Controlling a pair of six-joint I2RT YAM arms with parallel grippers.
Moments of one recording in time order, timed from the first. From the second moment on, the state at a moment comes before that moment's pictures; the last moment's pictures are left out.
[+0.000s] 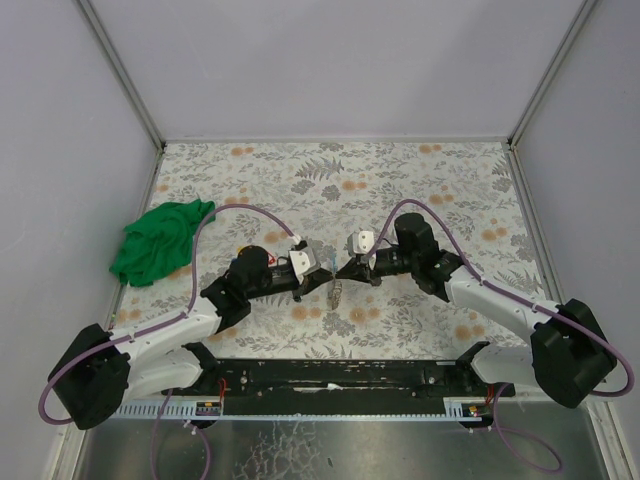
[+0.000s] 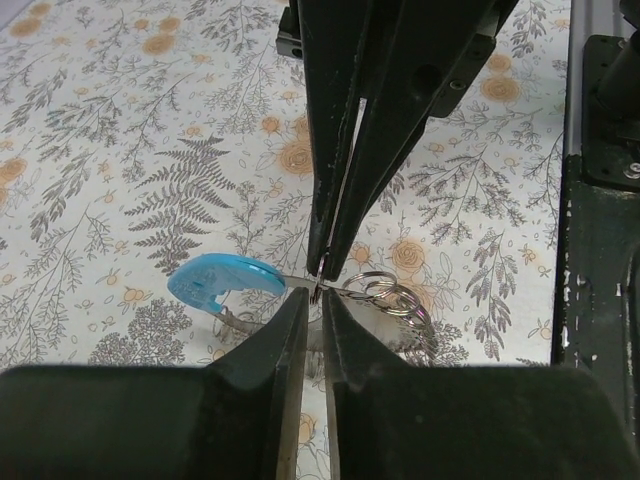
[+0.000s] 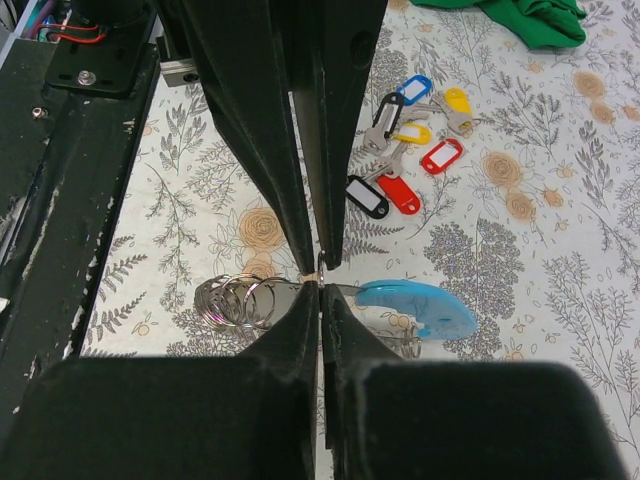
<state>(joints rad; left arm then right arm) -0.76 1.07 0.45 0.42 0.49 0.16 0.63 1.25 0.68 0.10 -0.88 -0.52</state>
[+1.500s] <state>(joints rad) -0.72 1.16 0.47 -0.13 -0.31 -0.78 0.63 1.13 0.57 0.21 -0.79 -0.39</state>
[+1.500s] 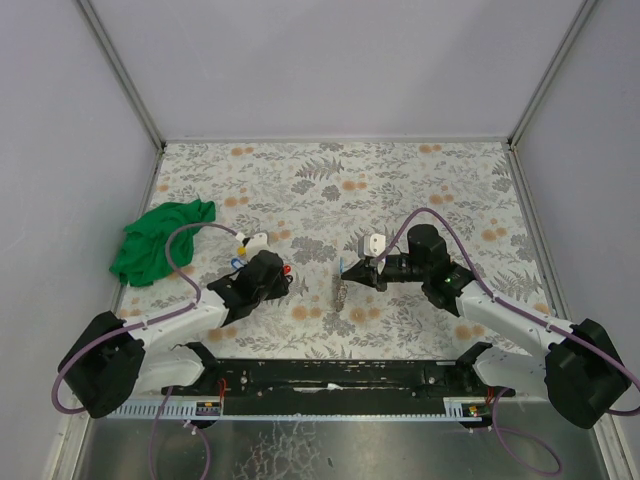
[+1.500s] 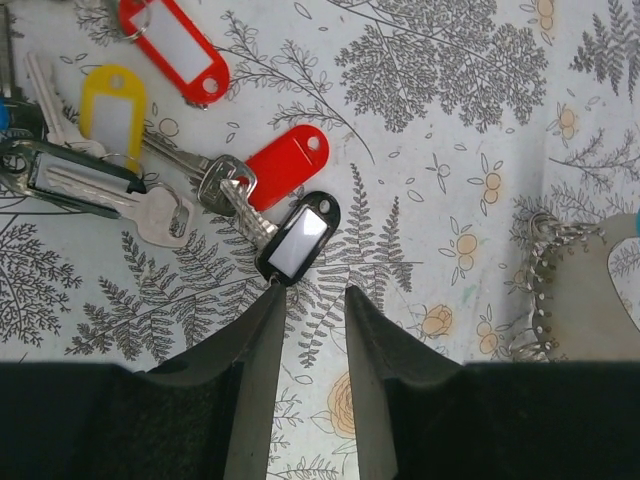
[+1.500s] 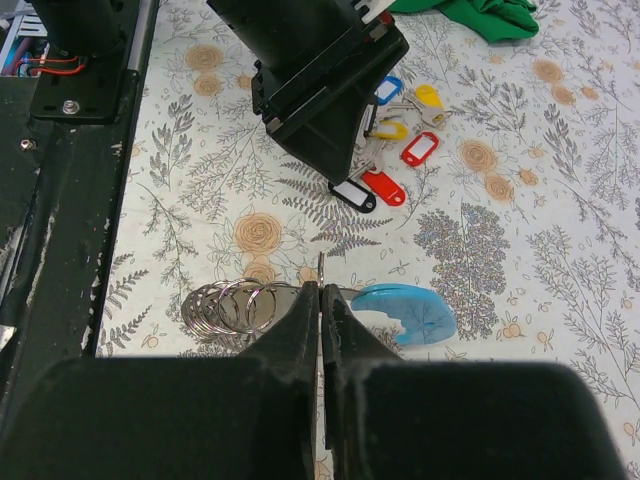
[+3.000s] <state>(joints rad) -0.69 1.12 0.51 -0.08 -0.28 -0.55 0.63 1.13 0.57 0.23 -0.79 -0.38</state>
